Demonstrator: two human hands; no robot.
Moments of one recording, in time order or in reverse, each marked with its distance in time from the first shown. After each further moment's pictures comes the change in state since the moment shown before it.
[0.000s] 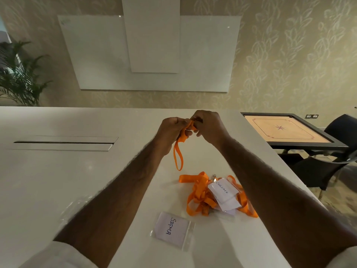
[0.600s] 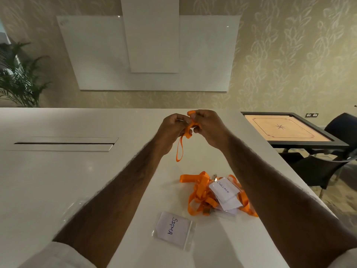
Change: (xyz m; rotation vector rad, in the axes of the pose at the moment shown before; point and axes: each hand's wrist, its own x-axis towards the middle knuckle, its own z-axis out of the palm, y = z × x) left_hand 0.003 0.002 -0.005 0.051 -0.027 0.069; right_hand -0.003 -0.012 0.000 0.771 -0.134 0.272
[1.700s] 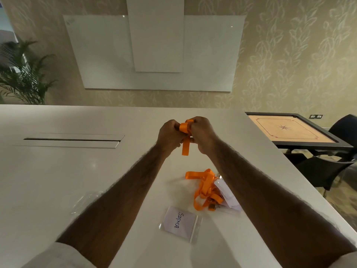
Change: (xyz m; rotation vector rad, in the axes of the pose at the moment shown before) left_hand -0.026 -0.008 -0.015 0.411 0.172 -0.013; right_hand -0.017 0.000 0.065 -0.065 0.261 0.240
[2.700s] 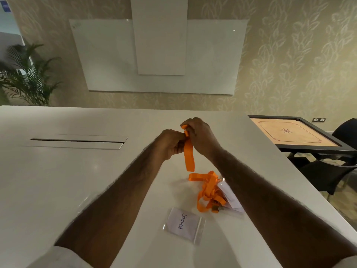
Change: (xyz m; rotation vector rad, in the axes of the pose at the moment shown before) left_hand -0.013 0.004 -0.017 -0.532 -0.189 -0.432; right_hand 0.004 0.019 -0.005 -0.634 -0.049 -0.723
